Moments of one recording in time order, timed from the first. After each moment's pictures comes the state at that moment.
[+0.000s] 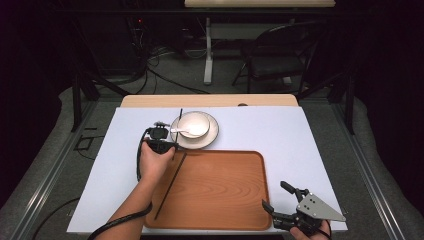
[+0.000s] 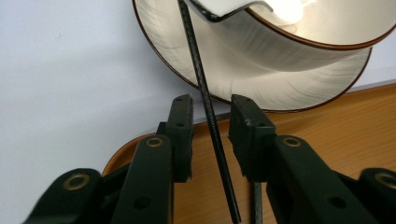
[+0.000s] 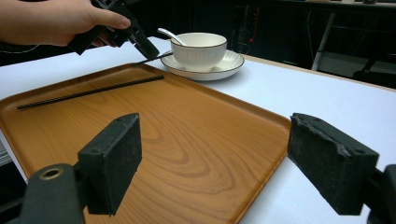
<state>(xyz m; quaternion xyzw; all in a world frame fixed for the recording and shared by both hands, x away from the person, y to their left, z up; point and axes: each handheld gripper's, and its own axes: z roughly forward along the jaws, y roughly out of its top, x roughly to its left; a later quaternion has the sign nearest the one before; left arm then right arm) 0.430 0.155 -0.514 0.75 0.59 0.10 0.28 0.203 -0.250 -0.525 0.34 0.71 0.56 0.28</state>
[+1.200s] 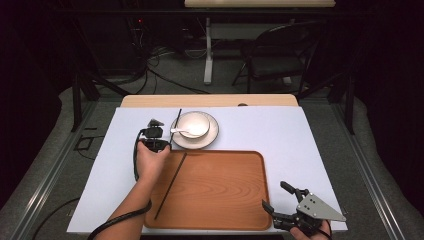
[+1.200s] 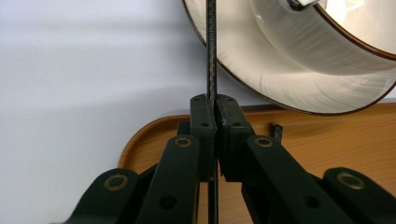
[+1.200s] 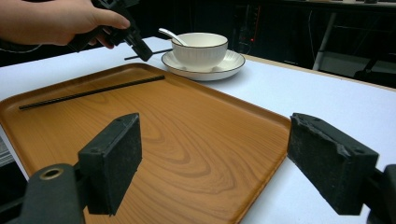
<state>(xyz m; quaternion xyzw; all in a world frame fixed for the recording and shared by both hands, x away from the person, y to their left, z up) 0.433 0.172 -0.512 0.71 0.65 0.08 0.26 0.203 -0.251 -0.525 0.34 0.71 0.56 0.27</state>
